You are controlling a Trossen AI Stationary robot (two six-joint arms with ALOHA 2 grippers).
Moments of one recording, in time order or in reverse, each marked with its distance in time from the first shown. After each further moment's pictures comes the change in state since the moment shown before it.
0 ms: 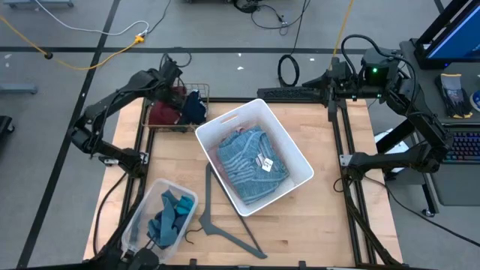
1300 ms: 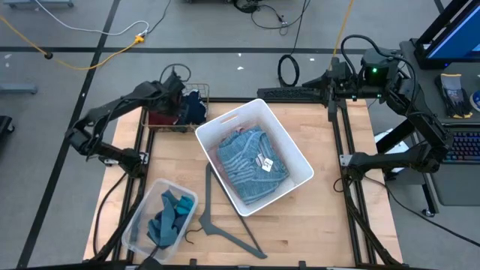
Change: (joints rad) left arm -0.046 -0.030 -0.182 0.029 0.098 -0.237; right arm 0.000 0.000 0.000 -0.004 0.000 0.000
